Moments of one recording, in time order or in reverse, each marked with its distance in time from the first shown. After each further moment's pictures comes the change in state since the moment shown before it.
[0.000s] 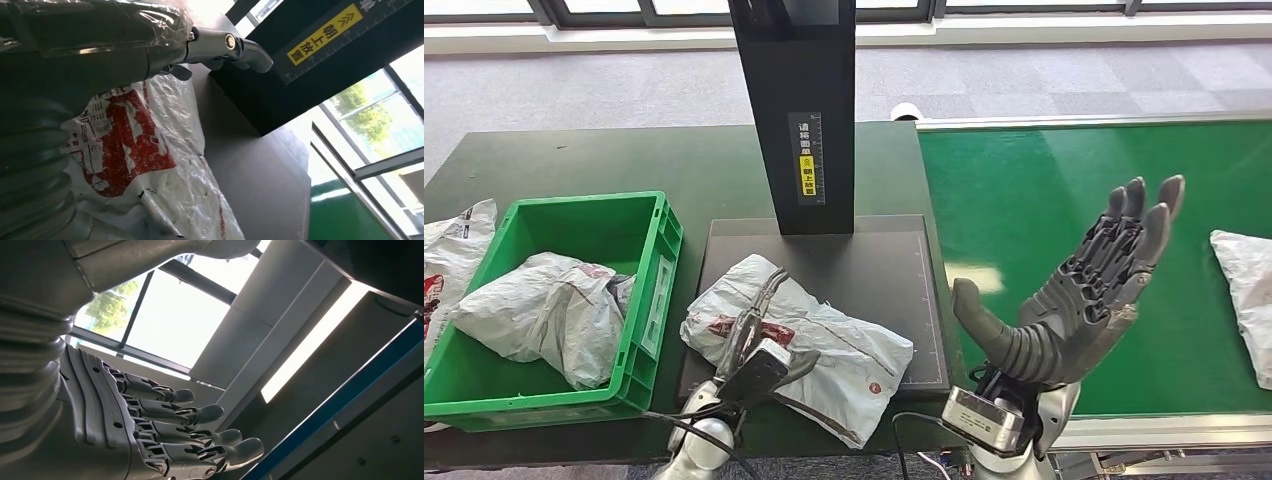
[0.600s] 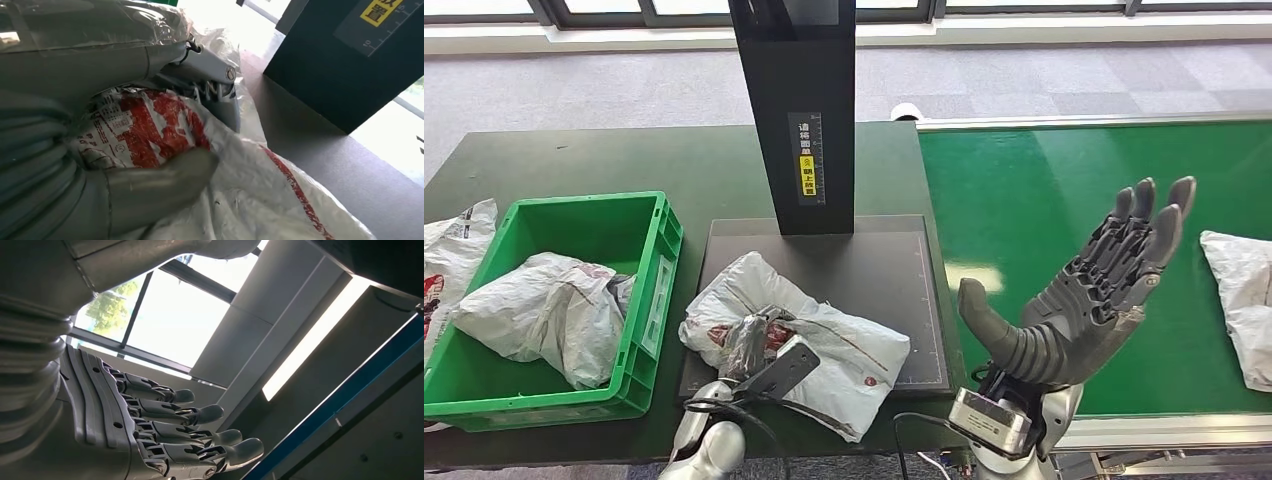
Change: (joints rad) left arm -0.042 -0.009 0.000 0.120 -0.301 0.119 0.235; right arm 0.001 0.000 -0.002 -0.009 -0.014 0.000 0.000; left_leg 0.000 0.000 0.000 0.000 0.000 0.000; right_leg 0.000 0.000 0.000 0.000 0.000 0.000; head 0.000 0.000
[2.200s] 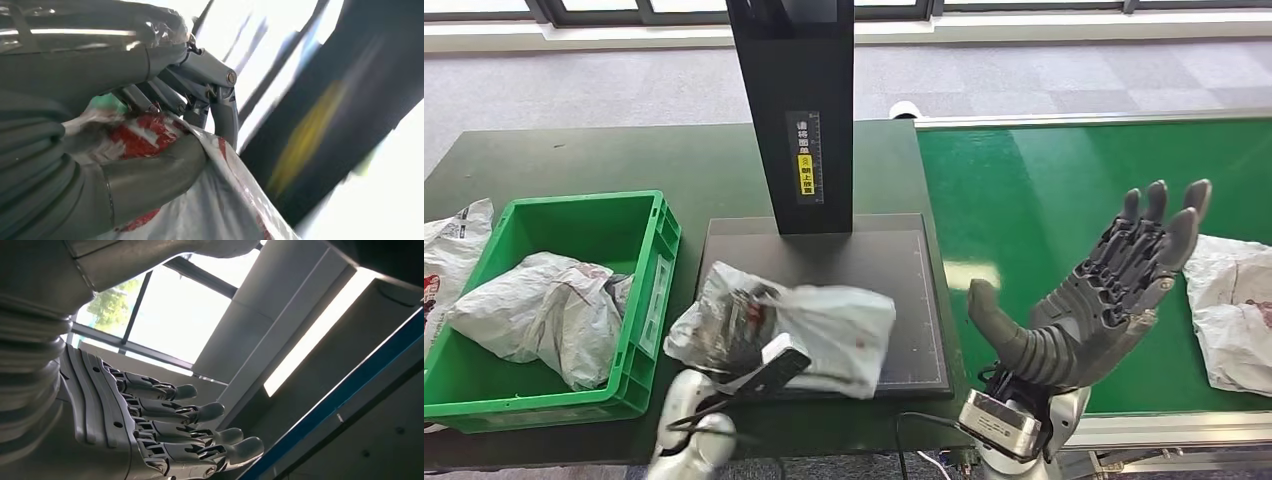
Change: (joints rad) left arm -0.003 -0.019 0.094 -0.287 -0.130 0.211 -0.173; right arm 0.008 -0.001 -0.026 -0.017 -0.025 0.000 0.000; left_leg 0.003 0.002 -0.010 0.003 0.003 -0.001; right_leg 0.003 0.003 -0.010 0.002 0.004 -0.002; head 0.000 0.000
